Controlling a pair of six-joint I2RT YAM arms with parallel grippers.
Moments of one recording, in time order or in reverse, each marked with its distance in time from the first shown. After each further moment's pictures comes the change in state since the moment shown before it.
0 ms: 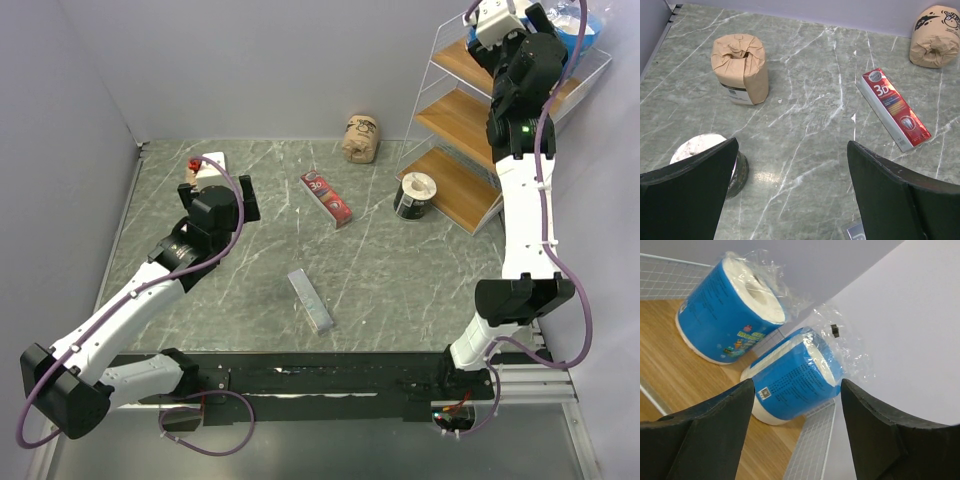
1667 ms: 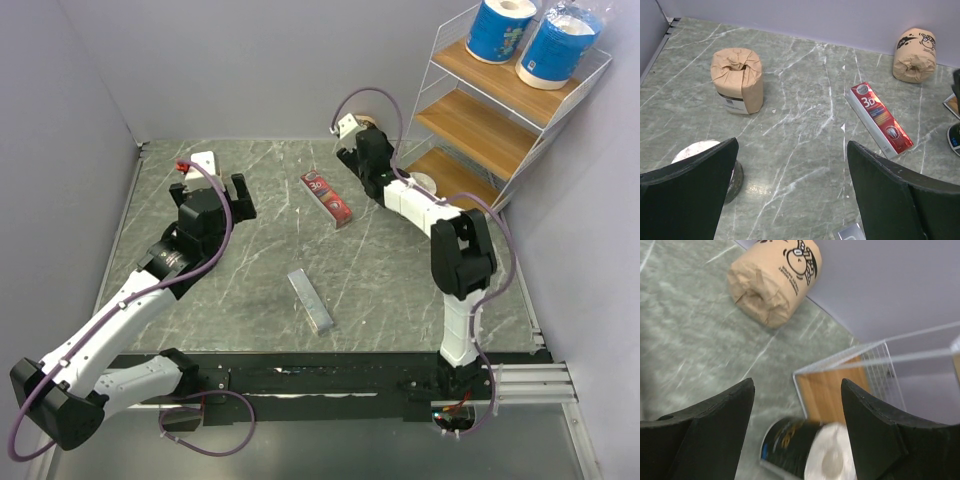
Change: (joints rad) left arm 0.000 -0.066 -0.007 0.024 0.010 0.000; right arm 0.403 0.278 -0.632 0.325 0.112 0.349
